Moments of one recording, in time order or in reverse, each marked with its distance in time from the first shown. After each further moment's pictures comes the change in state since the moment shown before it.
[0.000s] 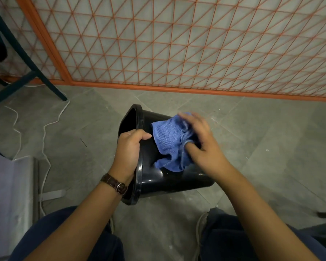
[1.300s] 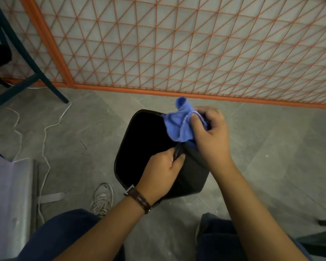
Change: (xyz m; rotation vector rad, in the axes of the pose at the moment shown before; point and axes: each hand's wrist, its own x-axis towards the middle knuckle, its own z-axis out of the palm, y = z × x) left_hand -0.019 -0.044 0.023 0.741 -0.285 0.462; right_hand 0.030 -0.024 0.002 0.069 0.439 0.092
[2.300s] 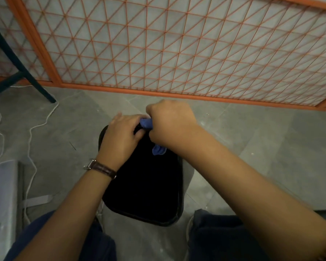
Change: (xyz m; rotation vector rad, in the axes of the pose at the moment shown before) left_hand 0.049 -0.016 -0.075 0.450 0.104 0.199; right_hand 0.021 -0.082 0.024 -1.069 -0.637 -0.452
